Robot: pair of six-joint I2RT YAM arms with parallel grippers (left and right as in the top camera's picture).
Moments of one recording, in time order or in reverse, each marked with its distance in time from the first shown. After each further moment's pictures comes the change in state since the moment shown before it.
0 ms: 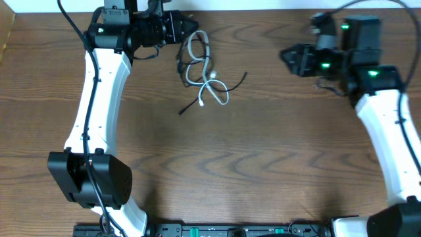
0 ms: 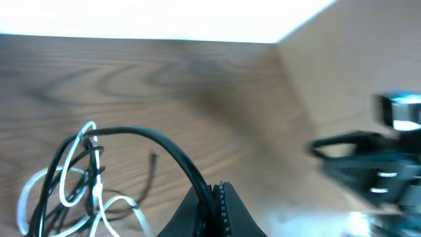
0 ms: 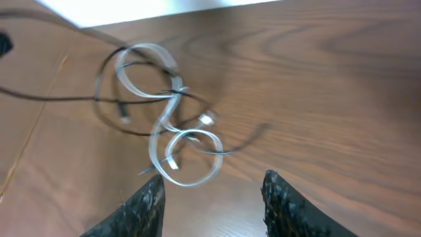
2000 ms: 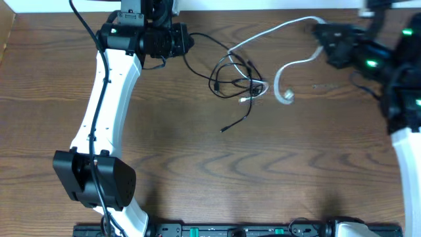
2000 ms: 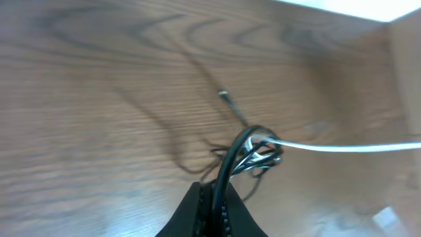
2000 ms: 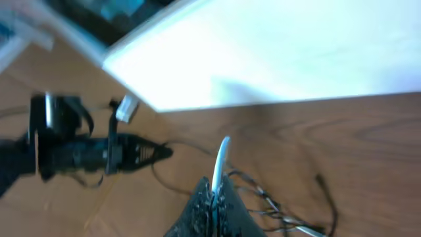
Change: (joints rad) left arm -0.064 0.000 0.000 -0.201 -0.397 -0.004; right arm -0.205 -0.246 -0.003 0.164 -0.225 0.231
